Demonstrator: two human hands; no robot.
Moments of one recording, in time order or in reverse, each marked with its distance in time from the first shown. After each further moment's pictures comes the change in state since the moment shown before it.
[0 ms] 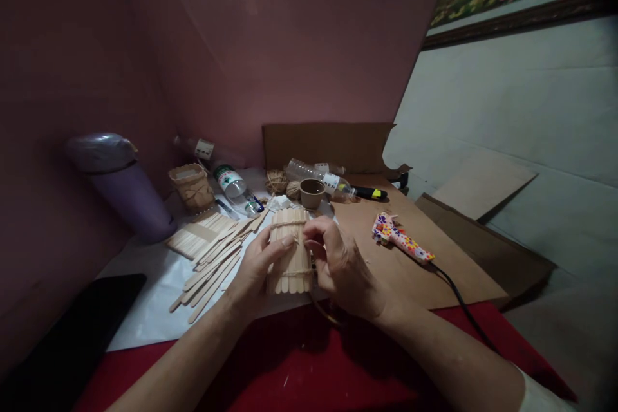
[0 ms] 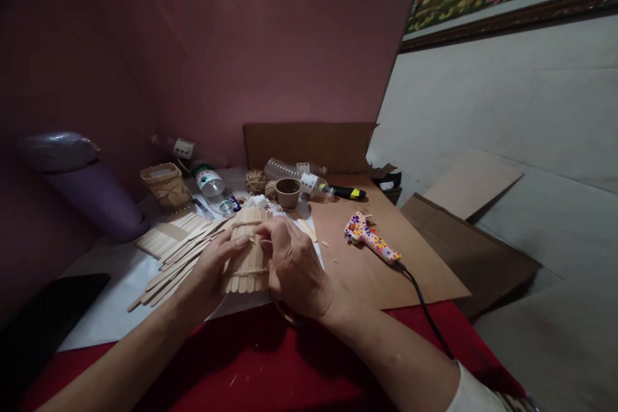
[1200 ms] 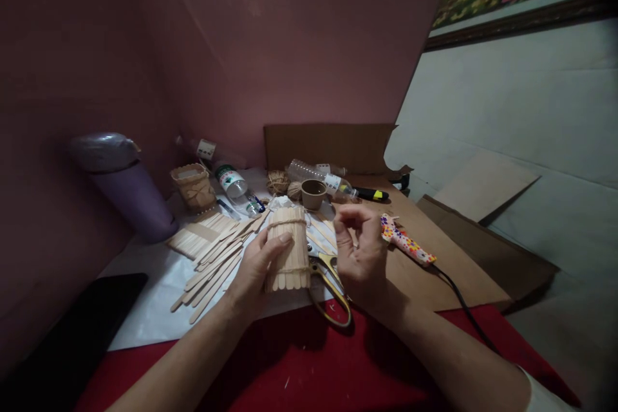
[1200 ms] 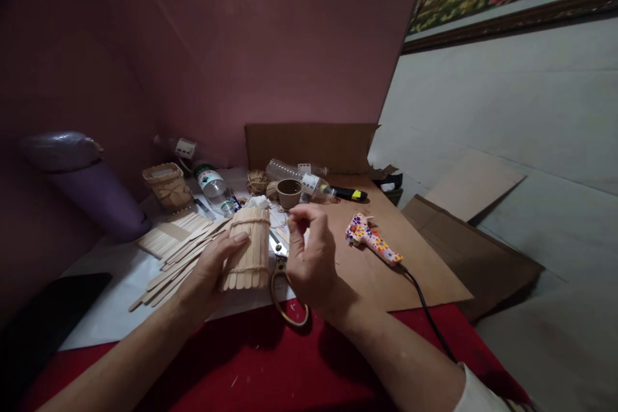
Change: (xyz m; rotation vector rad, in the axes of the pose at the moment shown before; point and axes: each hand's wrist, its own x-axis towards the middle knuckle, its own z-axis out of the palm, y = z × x) left_hand -0.005 0.007 0.007 -0.042 0.112 -0.035; right_hand -0.002 0.011 0.004 0.082 0.419 0.209
